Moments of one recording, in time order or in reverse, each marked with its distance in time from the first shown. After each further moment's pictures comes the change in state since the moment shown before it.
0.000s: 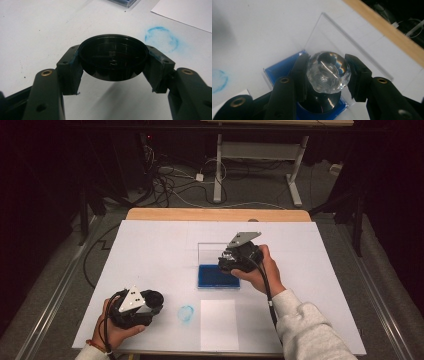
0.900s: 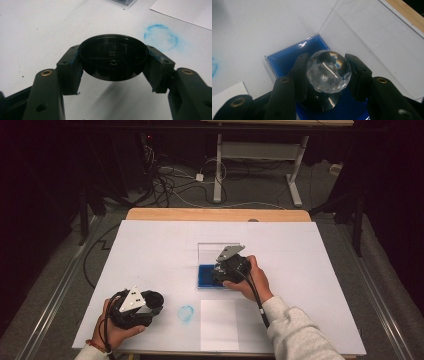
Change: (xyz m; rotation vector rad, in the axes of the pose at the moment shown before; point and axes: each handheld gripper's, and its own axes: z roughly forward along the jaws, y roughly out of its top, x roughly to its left) left arm 0.000 -0.001 0.001 0.008 -0.010 0.004; right arm 0.021 -0.020 0.037 0.047 0.022 -0.043
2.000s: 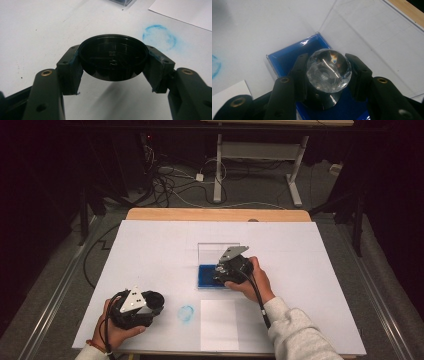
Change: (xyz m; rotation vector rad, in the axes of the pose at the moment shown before) left arm -0.001 0.001 0.000 -0.003 -0.004 0.003; right arm -0.003 -0.005 -0.001 -0.015 0.021 0.017
